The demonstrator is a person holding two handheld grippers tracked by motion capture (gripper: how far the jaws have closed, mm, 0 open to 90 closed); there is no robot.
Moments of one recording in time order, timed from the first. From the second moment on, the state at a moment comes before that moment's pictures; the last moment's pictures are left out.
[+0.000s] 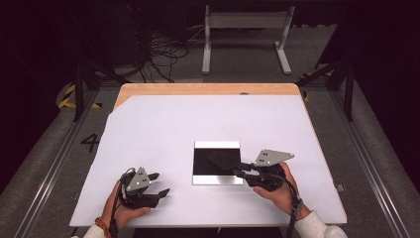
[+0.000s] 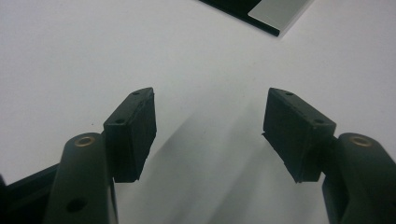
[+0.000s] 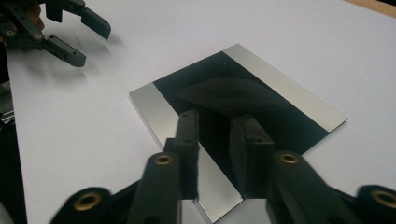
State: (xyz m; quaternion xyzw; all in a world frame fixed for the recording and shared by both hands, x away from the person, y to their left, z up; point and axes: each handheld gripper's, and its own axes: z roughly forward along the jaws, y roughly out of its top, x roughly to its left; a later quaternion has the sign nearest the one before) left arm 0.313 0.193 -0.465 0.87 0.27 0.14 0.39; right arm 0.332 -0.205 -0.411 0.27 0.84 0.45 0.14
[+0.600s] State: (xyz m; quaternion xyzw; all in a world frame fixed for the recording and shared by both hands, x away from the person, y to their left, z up) left arm 0.312 0.191 -0.465 0.87 0.27 0.15 0.38; right arm 0.339 -0.205 -0.415 0.30 0.82 0.47 0.08
